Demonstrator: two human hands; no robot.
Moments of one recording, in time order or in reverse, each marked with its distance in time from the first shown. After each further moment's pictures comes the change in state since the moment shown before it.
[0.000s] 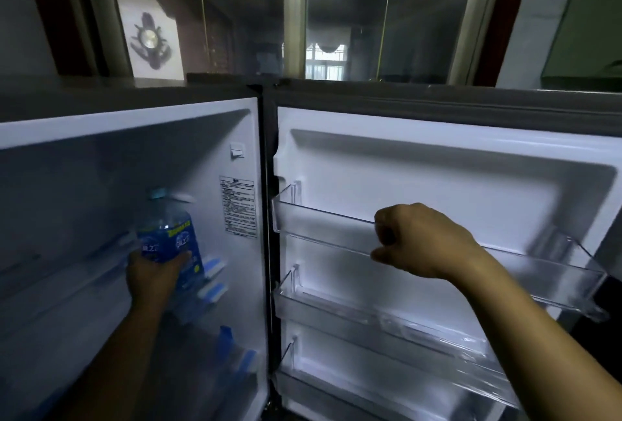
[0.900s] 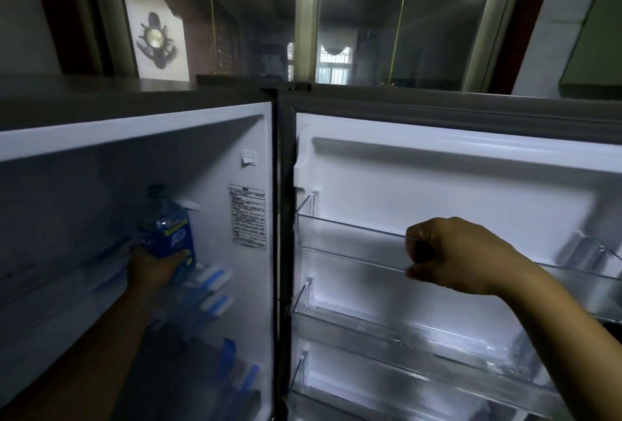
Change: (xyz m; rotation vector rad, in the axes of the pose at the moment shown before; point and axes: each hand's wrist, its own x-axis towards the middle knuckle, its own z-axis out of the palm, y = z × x) left_hand 0.047 0.013 0.010 0.117 -0.088 -0.072; right_hand 0.014 0.019 -0.005 -0.006 -0.062 -0.018
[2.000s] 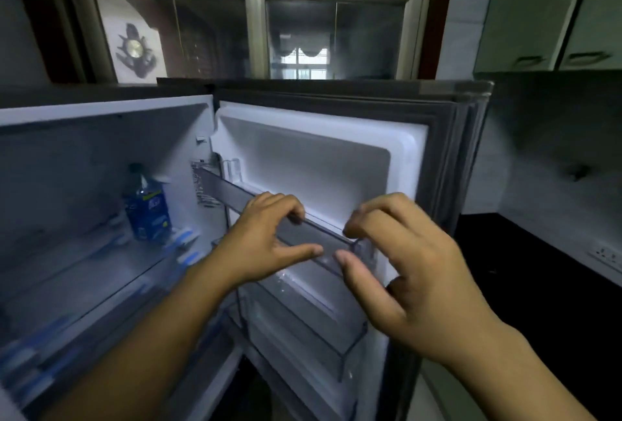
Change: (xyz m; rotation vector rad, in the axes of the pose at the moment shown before) left_hand -0.412 0.157 0.003 0.308 -0.542 1.239; right_hand -0.274 -0.010 -0.020 0.310 0.760 -0.478
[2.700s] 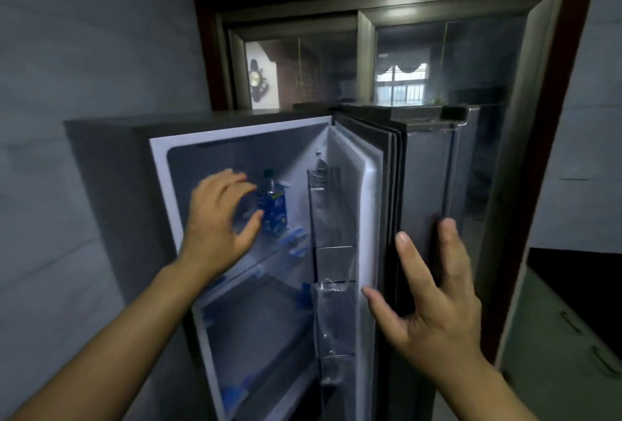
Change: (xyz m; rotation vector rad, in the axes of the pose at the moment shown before) left_hand -0.140 -0.043 -0.171 0.630 0.516 0.006; right_hand -0.034 -0.057 0.107 0.008 0.394 -0.064
